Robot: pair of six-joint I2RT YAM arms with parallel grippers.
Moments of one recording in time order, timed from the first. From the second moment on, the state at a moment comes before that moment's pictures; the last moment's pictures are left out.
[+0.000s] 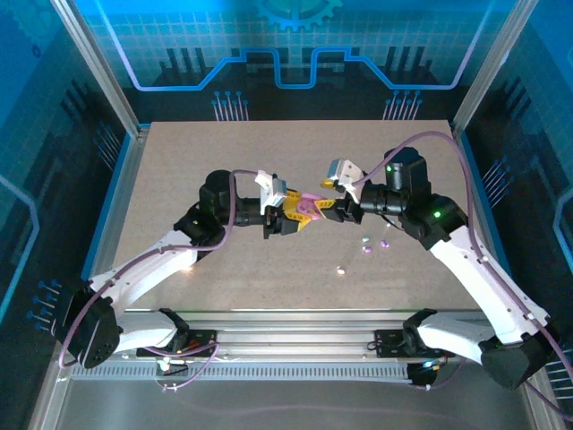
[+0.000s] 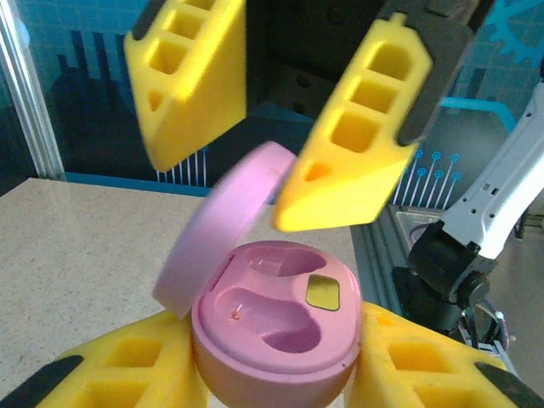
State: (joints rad) left arm -0.58 1.24 0.87 0.26 0.84 0.02; right arm 0.50 1.10 1.22 -0.56 -0.58 -0.46
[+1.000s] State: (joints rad) left arm -0.59 1.24 0.88 0.25 0.87 0.05; right arm 0.49 1.19 1.28 -0.61 -0.69 -0.45
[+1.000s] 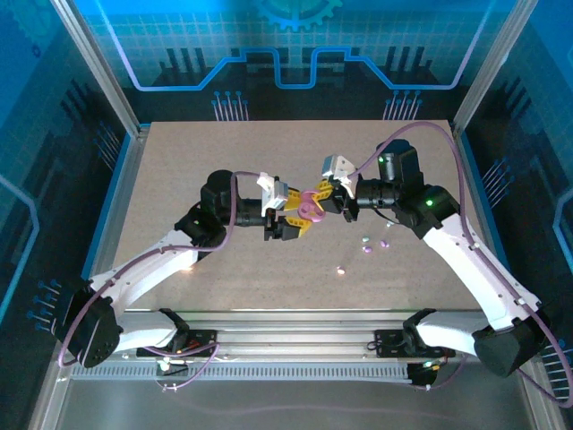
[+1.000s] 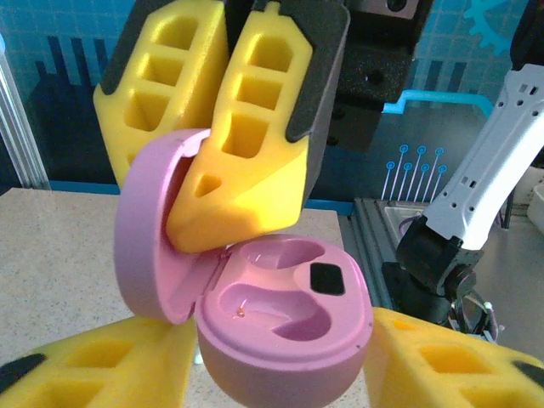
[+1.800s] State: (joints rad) left arm -0.59 1.28 0.89 0.30 0.86 0.01; right arm 0.49 1.17 1.27 -0.58 -0.68 -0.43
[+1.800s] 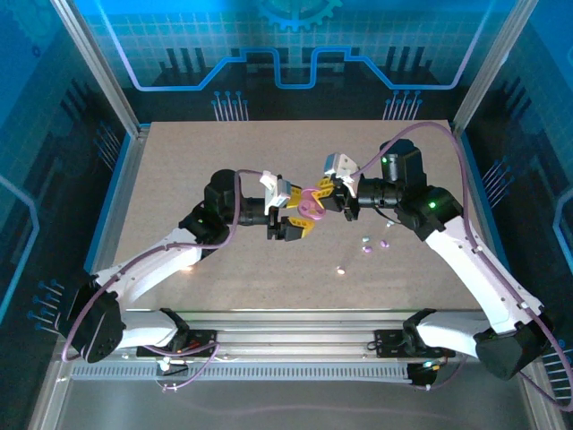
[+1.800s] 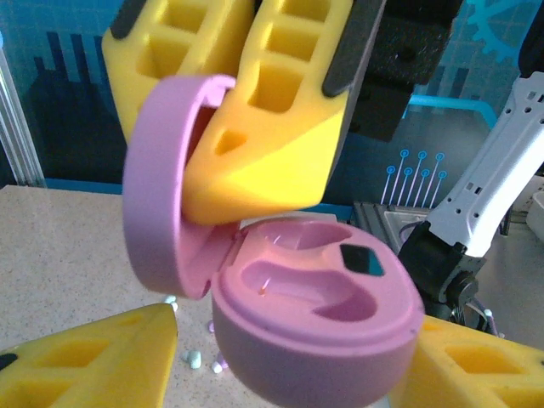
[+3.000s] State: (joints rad) left arm -0.60 1.29 0.89 0.33 0.84 -0.01; right arm 0.49 1.14 1.25 -0.58 -0.59 -0.37
